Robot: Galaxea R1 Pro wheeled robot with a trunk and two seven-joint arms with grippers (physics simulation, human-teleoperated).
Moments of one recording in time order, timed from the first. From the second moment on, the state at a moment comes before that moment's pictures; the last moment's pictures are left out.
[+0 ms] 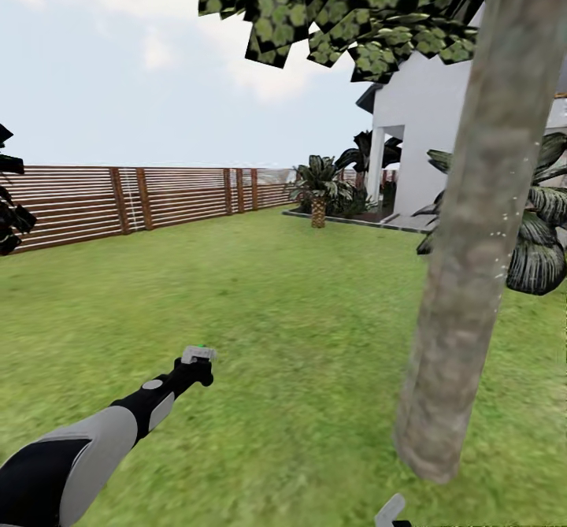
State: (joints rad) left arm -0.91 0.07 0.03 -0.03 -0.05 -0.25 -0.28; right arm -0.49 -0.03 -0.19 0.06 0.70 -0.18 0.11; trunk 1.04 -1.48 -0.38
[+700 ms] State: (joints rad) left arm -0.91 0.06 0.03 -0.03 -0.05 -0.25 -0.28; right arm -0.49 -0.03 -0.19 0.06 0.70 -0.18 0.11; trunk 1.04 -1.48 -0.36
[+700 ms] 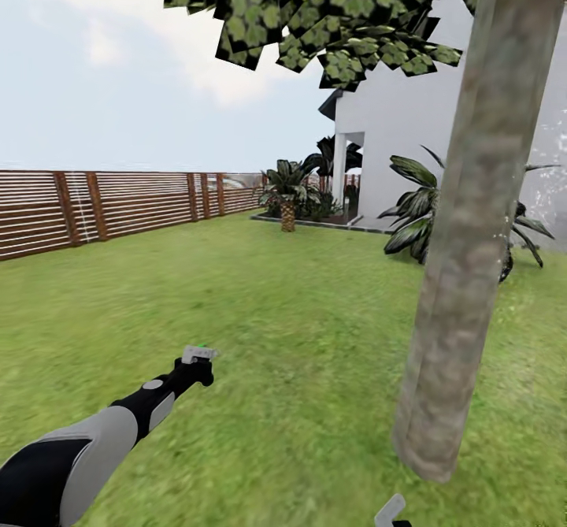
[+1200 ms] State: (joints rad) left arm -0.91 0.06 0.03 -0.03 -0.05 -0.26 -0.28; right arm -0.49 -0.03 -0.19 0.06 0.70 -0.18 0.11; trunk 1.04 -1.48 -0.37
